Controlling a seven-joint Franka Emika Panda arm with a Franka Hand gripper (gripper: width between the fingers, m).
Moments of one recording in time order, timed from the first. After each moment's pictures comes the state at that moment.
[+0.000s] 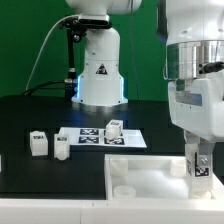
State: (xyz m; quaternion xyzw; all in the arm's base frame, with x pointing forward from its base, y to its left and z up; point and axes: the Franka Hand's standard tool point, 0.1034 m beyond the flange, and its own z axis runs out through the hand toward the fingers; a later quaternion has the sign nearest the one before) arm 0.635 0.104 0.077 -0.70 0.71 -0.05 0.10
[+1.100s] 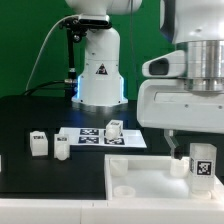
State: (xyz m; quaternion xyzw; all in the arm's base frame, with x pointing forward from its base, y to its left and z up) arm 0.636 0.114 0.076 -0.99 0.12 -0.08 0.01
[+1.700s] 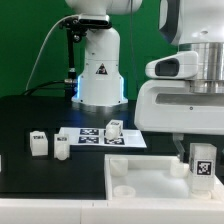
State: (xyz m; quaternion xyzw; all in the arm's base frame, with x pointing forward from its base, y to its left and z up) arm 0.637 0.111 0.076 -0.99 0.15 -0.07 0.02
